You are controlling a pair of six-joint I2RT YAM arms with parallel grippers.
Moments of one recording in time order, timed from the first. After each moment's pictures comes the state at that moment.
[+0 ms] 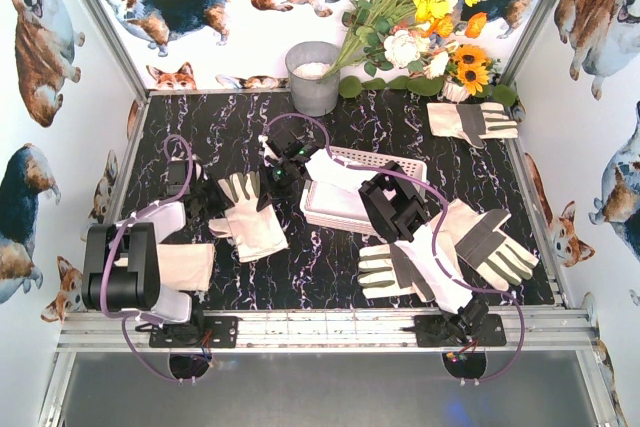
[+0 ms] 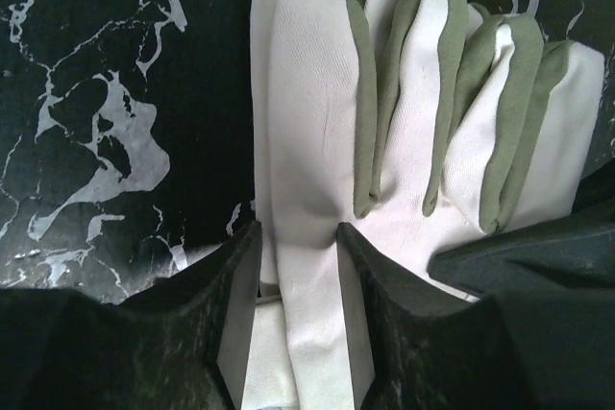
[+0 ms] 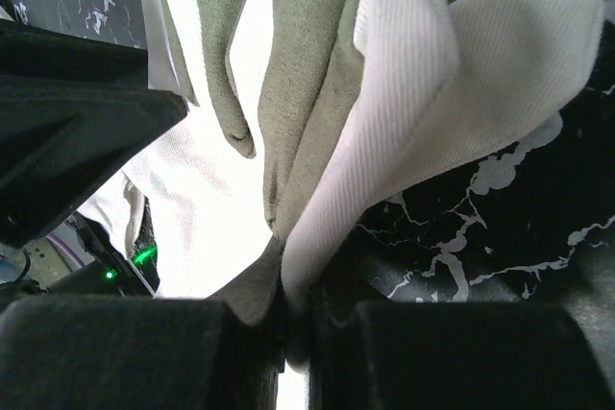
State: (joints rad) left arm 0.05 1.46 0.62 -0.06 0.21 -0.51; right arm 0.78 2.47 2.03 -0.53 -0.55 0.55
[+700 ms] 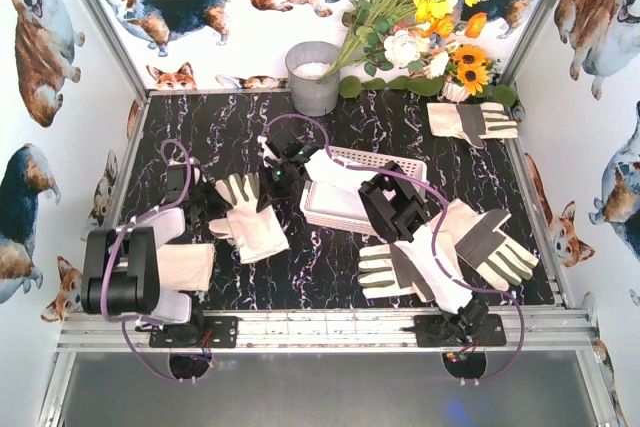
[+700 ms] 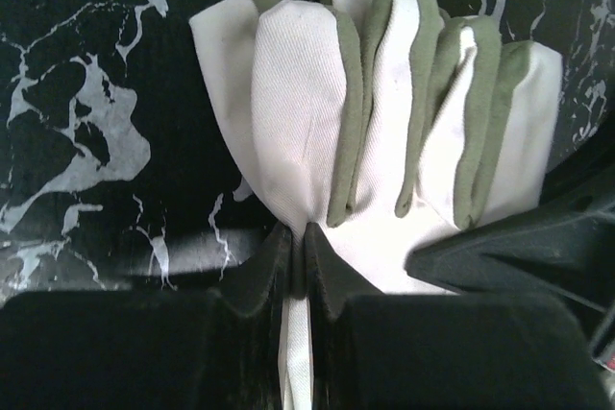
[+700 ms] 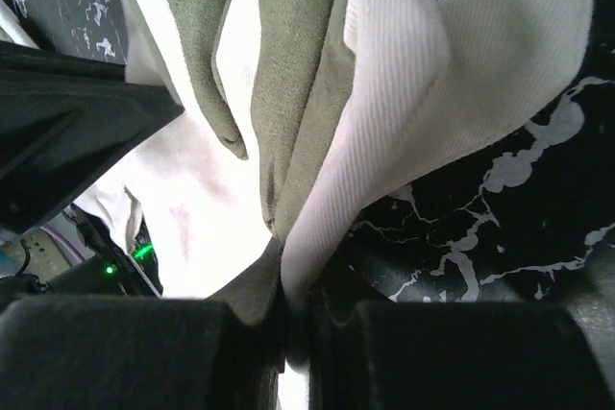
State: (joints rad) left arm 0.06 1.46 0.57 0.05 0.27 -0.55; right arm 0.78 2.47 2.03 -0.53 -0.55 0.55
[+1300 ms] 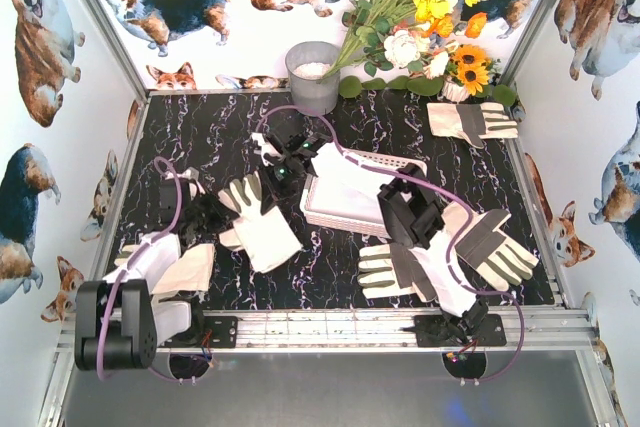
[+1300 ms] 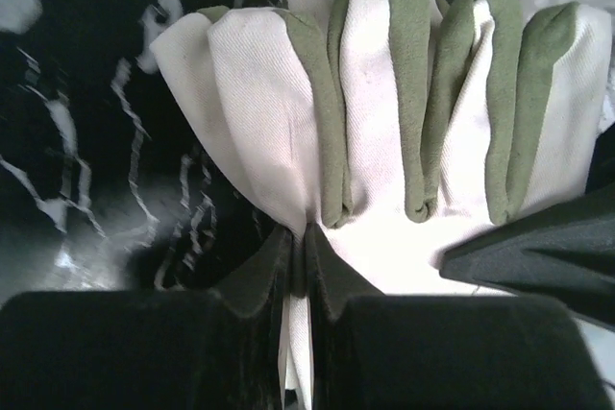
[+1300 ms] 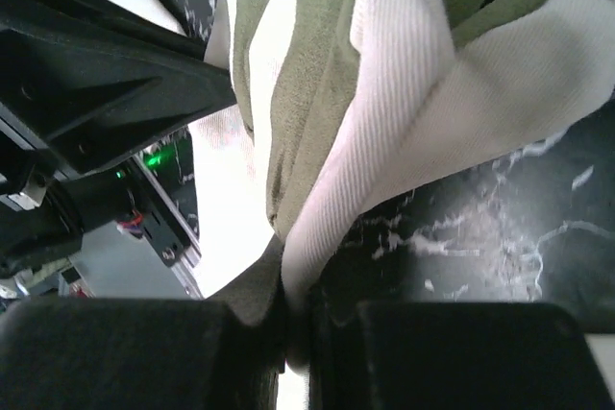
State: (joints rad) left arm 0.06 1.17 0.44 -0.04 0.38 -0.63; right arm 0.80 2.30 1.98 -0.69 -0.57 0.41
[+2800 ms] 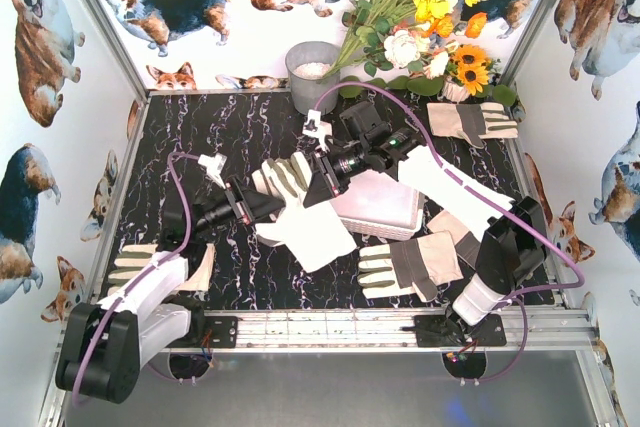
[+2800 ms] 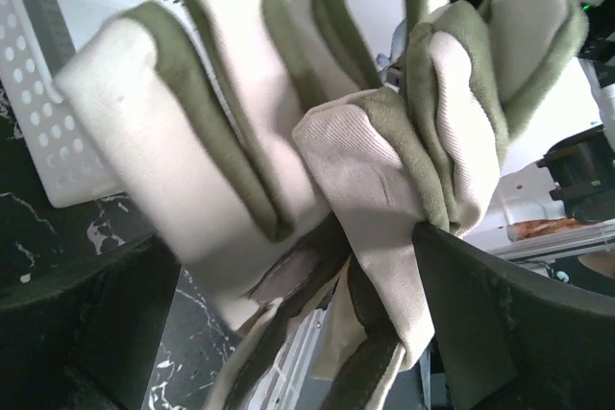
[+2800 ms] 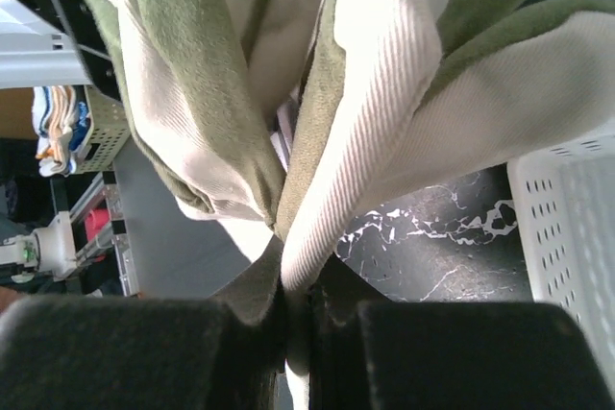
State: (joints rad) left arm -0.18 1.01 0.31 0.65 0.85 -1.04; right arm 0.64 1.62 1.44 -0.63 -0.87 0.19
